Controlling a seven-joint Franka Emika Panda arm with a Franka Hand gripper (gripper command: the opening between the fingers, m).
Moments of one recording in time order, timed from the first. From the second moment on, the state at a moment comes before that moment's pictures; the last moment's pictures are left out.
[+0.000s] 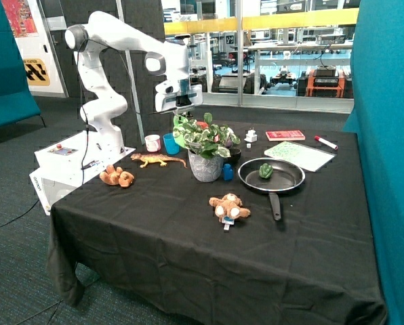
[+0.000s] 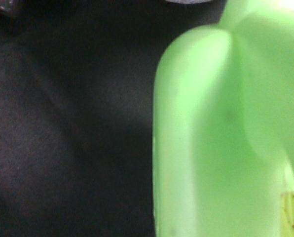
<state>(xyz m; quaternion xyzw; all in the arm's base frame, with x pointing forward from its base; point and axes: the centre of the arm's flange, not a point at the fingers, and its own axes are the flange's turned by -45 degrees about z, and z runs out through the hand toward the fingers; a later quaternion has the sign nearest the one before) 0.481 -0.054 0.459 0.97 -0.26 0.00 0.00</state>
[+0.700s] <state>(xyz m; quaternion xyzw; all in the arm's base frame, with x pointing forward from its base) 0.478 -0.033 0.454 0.98 -0.21 0.00 0.00</state>
